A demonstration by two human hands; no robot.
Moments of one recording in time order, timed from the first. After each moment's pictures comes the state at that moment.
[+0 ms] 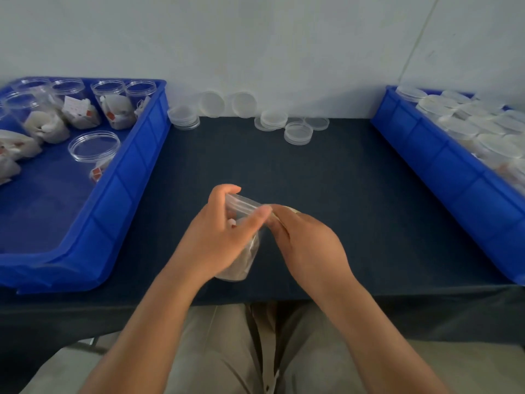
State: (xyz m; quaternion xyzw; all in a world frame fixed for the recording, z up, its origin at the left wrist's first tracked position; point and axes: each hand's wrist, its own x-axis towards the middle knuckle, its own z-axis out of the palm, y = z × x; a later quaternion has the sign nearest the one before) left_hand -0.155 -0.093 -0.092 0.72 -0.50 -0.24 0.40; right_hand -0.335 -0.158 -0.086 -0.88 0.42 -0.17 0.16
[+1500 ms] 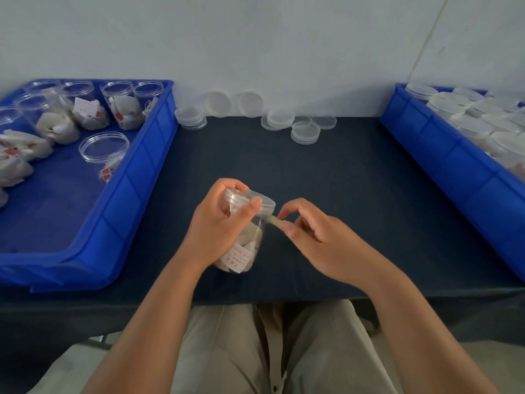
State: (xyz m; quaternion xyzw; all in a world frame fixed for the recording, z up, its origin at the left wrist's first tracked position) left_hand -0.137 -0.105 -0.101 0.65 -0.50 -0.24 0.51; right_hand -0.356 -0.181 -0.074 -0.85 0.34 -0.13 0.37
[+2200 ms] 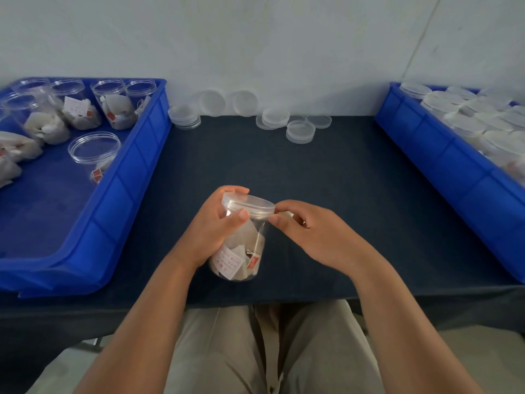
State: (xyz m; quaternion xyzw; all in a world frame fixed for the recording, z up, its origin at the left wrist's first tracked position) left_hand -0.127 -0.112 -0.109 0.58 -0.52 -0.36 0.51; right_hand -0.342 -0.198 -0.080 -0.84 0.39 -0.12 0.36
